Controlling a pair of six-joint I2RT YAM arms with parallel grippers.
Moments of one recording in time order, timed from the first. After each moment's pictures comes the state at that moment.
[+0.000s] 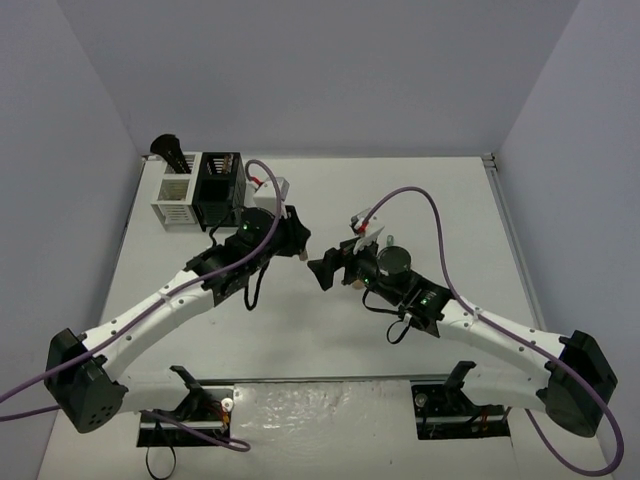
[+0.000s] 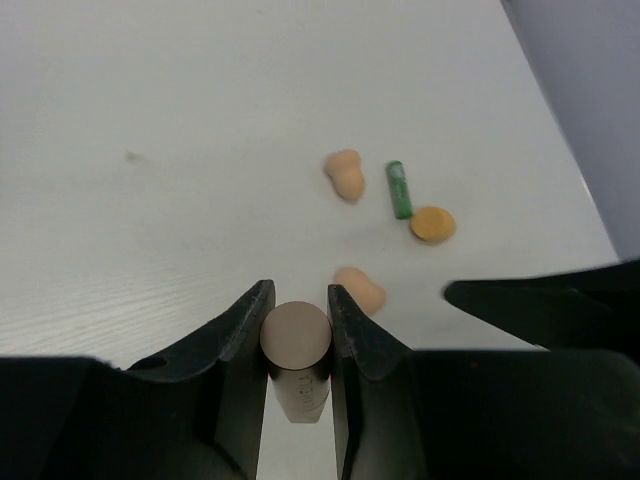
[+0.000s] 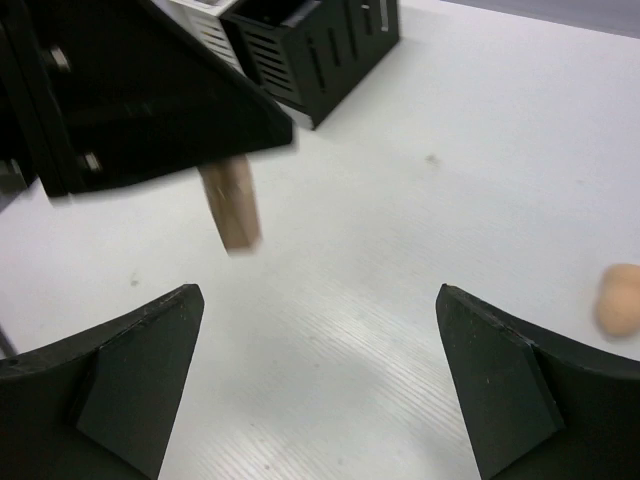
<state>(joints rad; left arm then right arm) -0.72 1.23 1.05 -0.19 -0.17 -0.50 0.85 1.12 0.65 0.29 0.09 0.27</state>
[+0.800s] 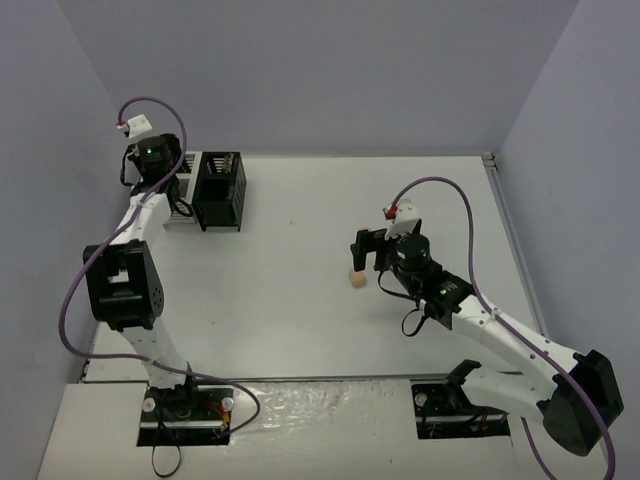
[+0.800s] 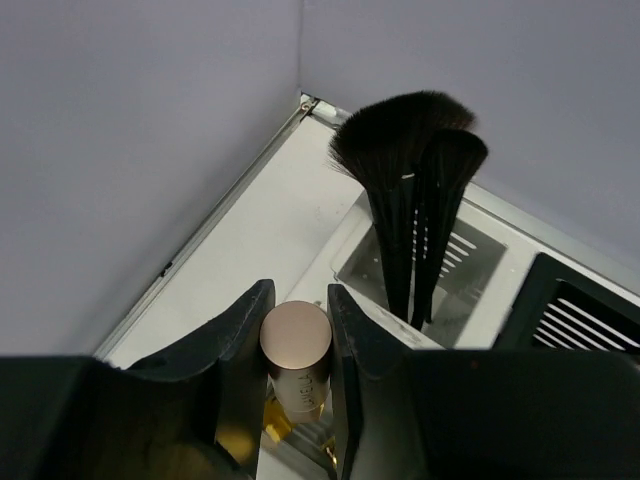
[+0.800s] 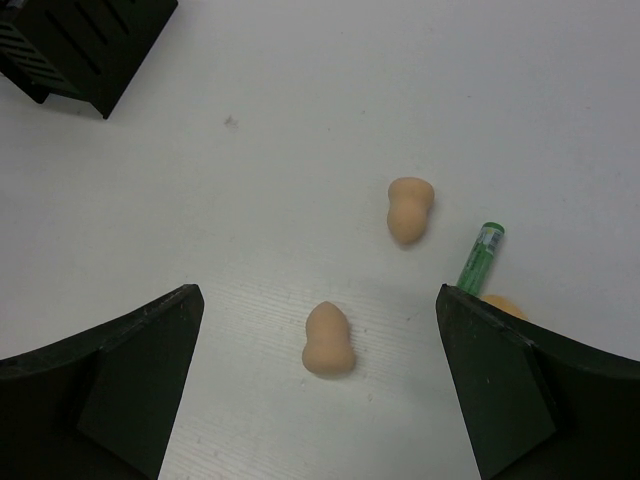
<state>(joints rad) 0.09 1.82 1.45 0.07 -0.42 -0.20 0.65 1.05 0.66 0.05 0.25 0.24</state>
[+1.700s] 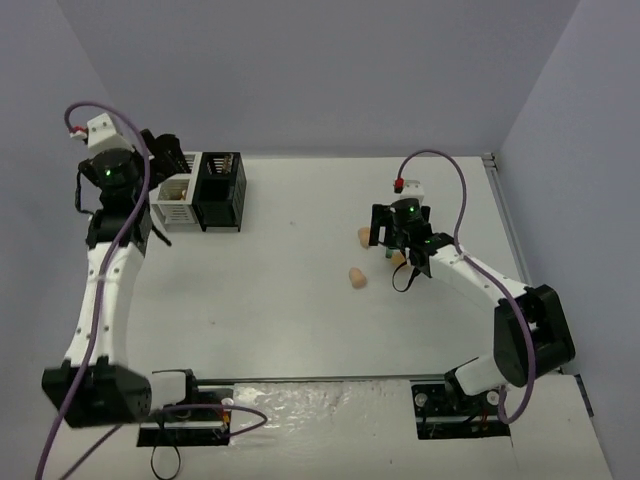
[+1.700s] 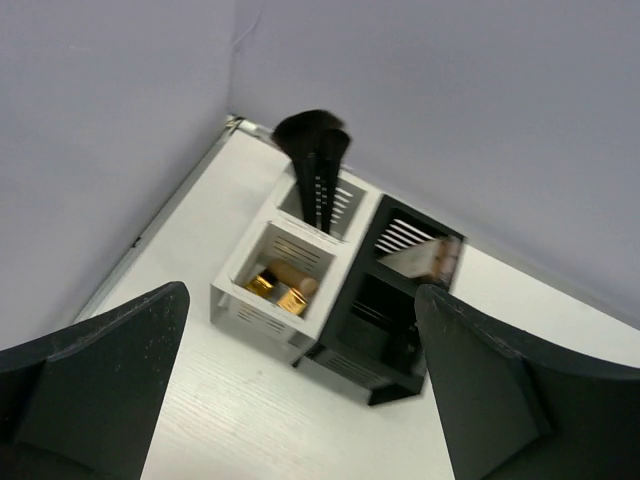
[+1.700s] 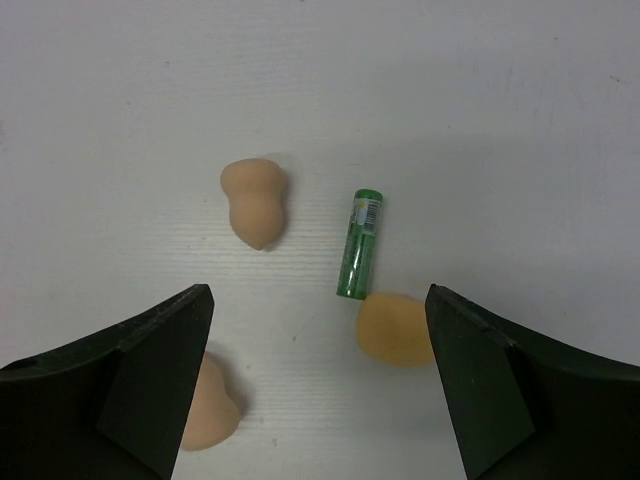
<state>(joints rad) 0.07 1.23 1.31 -0.27 -0.24 -0.31 0.41 1.45 0.88 -0.10 0.26 0.32</state>
